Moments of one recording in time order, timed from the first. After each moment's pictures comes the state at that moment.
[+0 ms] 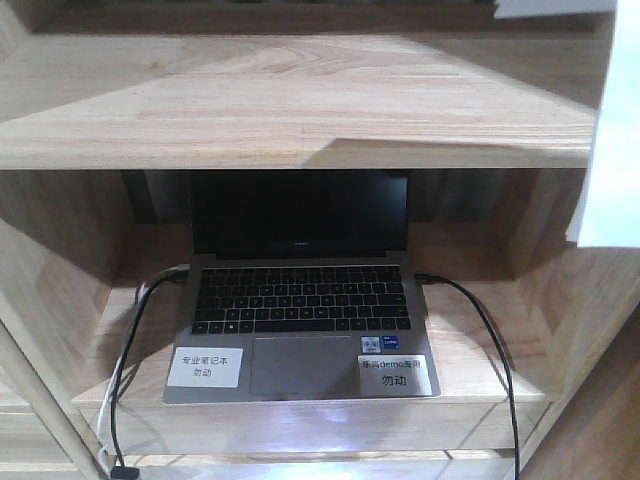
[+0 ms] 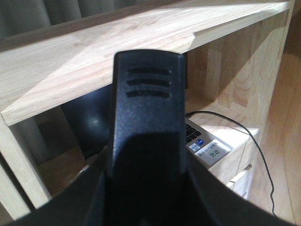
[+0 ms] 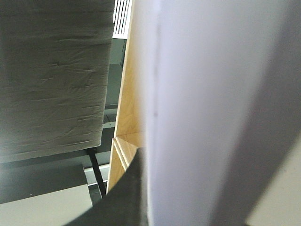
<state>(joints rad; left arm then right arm) -0.56 0.36 -0.94 -0.04 0.92 0.11 0.69 0.44 -0.40 0.11 -0.98 0.69</state>
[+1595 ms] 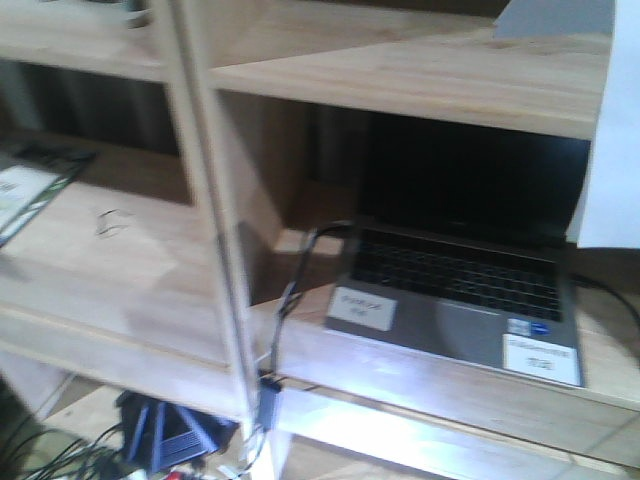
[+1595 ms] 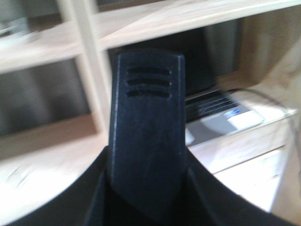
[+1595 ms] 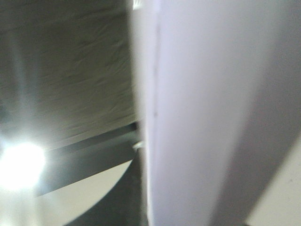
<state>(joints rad) -0.56 0.36 -0.94 -0.04 0.92 0.11 0.69 0.44 -0.40 0.11 -0.98 0.69</state>
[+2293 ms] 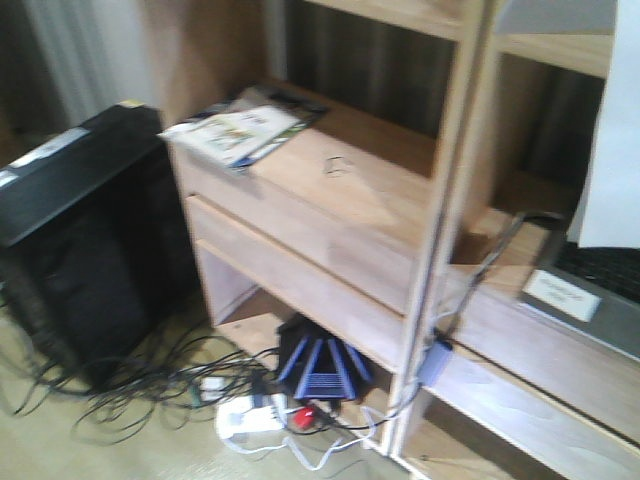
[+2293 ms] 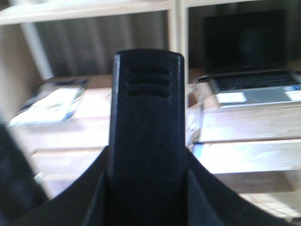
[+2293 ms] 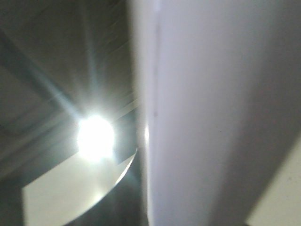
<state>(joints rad) -0.56 0.36 -0.94 -0.04 0.92 0.11 0.69 0.44 -0.40 0.11 -0.98 0.69</state>
